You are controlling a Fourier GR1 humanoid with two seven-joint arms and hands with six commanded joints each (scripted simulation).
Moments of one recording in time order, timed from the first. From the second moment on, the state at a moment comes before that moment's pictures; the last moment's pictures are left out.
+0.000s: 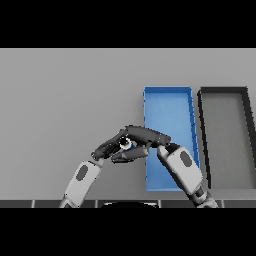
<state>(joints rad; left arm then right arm) -0.23 -0.02 -0.39 -1.54 -0.16 -0.47 -0.09 -0.51 -0.09 0.36 -1.76 -0.29 0.63 0.34</state>
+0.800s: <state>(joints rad) -0.22 -0.04 -0.36 -1.51 -0.15 -0.44 0.11 -0.58 -0.03 0.26 -1.78 -0.42 0.62 0.39</state>
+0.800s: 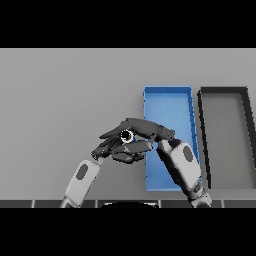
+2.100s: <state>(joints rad) -0.20 -0.01 -0.36 -1.57 -0.16 -0.44 0.09 -0.78 -0.27 -0.14 -1.37 -0.31 0.35 0.54</state>
